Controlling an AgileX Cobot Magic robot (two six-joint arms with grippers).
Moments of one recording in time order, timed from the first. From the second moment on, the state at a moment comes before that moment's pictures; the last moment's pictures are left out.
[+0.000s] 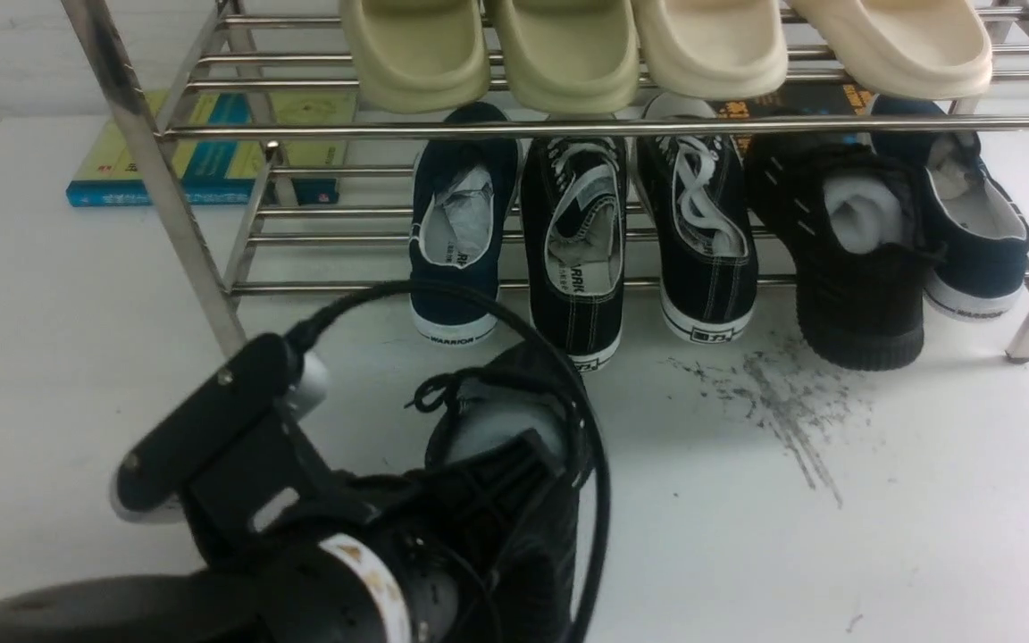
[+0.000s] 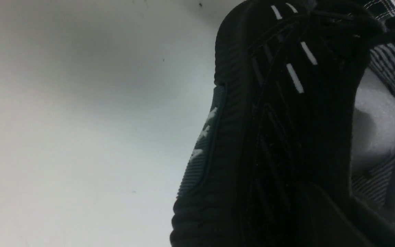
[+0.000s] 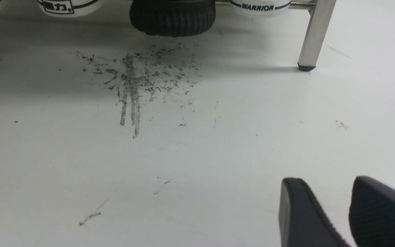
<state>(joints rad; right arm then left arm) 0.03 -0.01 0.01 0.02 0.39 0.00 -1.30 1.22 -0.84 0.80 0.85 -2.25</state>
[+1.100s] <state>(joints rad) 0.03 -0.01 0.01 0.02 0.39 0.00 -1.30 1.41 -0.84 0.79 0.76 -2.43</state>
